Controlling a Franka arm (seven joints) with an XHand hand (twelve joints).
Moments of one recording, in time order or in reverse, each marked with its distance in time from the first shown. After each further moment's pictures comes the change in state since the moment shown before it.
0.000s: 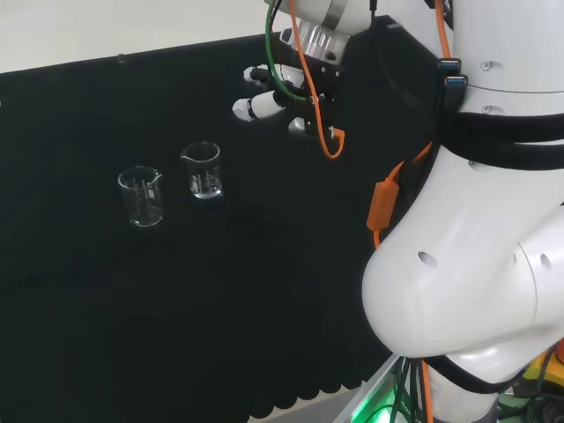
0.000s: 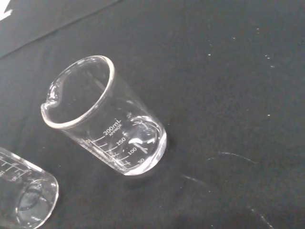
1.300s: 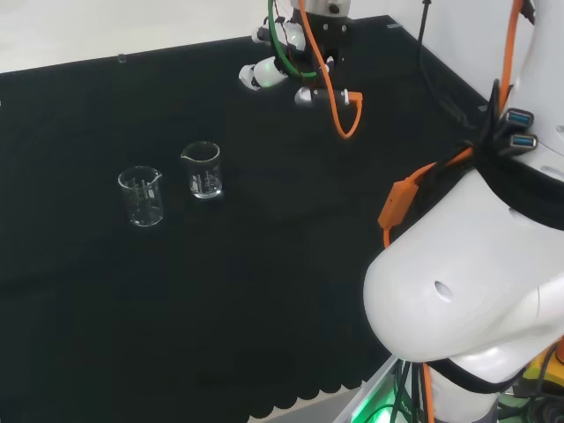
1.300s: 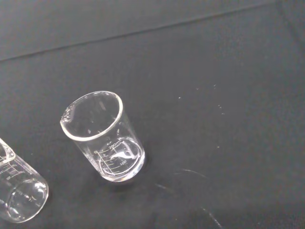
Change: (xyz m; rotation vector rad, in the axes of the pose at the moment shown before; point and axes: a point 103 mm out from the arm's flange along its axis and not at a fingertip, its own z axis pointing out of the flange) arm 0.046 -0.071 -0.072 -0.076 -0.217 0.071
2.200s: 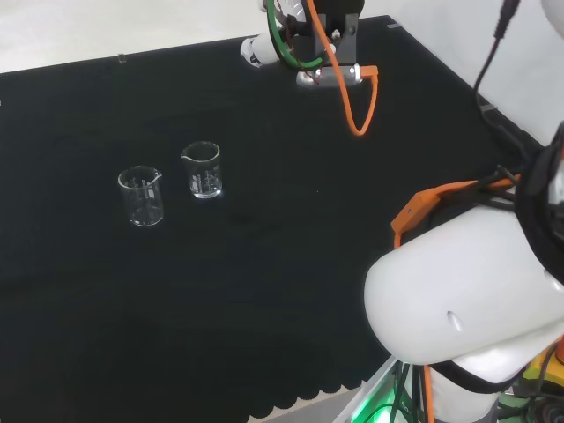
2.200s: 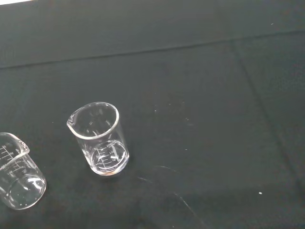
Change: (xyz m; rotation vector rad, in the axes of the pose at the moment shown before) arm 0.037 -0.085 -0.064 -0.053 -0.135 0.090
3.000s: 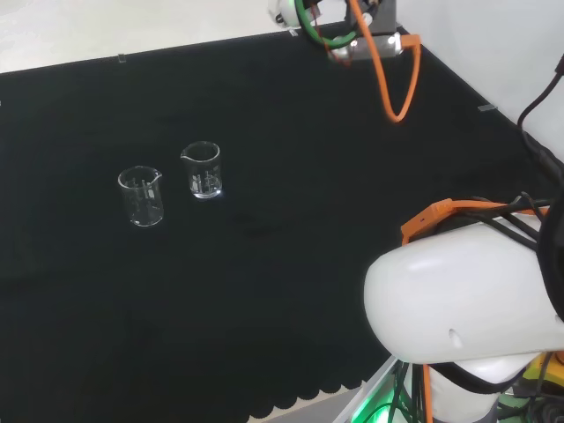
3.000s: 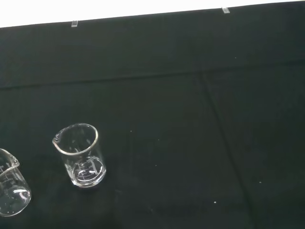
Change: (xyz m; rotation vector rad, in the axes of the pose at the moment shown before) arm -0.015 -0.059 -0.058 -0.067 -0.056 0.035
